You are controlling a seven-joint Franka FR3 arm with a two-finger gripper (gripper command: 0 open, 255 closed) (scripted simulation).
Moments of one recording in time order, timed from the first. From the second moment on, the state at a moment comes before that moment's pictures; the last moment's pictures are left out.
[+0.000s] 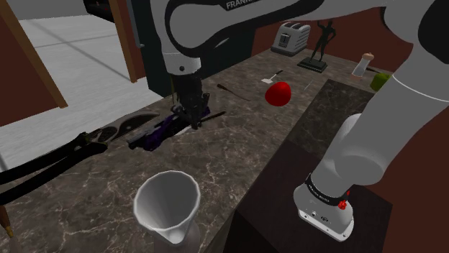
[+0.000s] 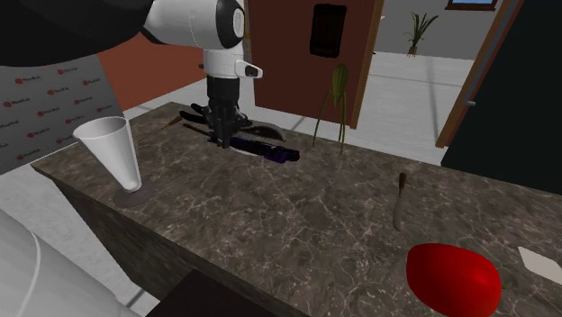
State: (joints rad) arm 0.20 -0.08 0.36 -2.04 0.13 1.75 0.40
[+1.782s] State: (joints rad) arm 0.02 -0.13 0.14 -1.93 0.03 1.57 0.05
